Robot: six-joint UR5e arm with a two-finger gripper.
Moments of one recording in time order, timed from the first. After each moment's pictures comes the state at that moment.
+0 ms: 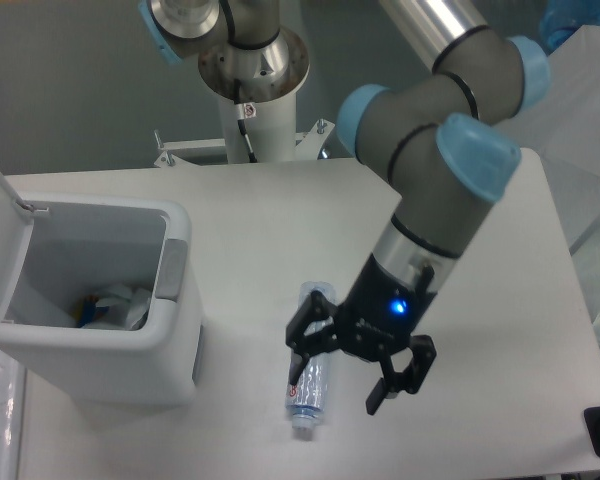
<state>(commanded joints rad) 2.51 -2.19 -1.08 -1.29 1.02 0.57</state>
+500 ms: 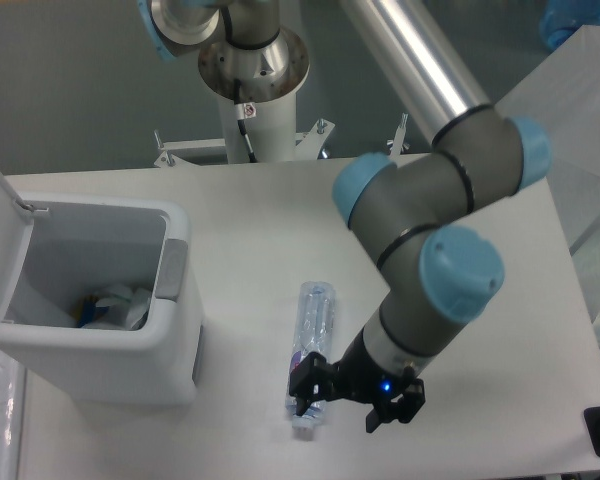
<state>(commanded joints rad) 2.43 -2.34 -0.95 -1.42 1.25 0.55</state>
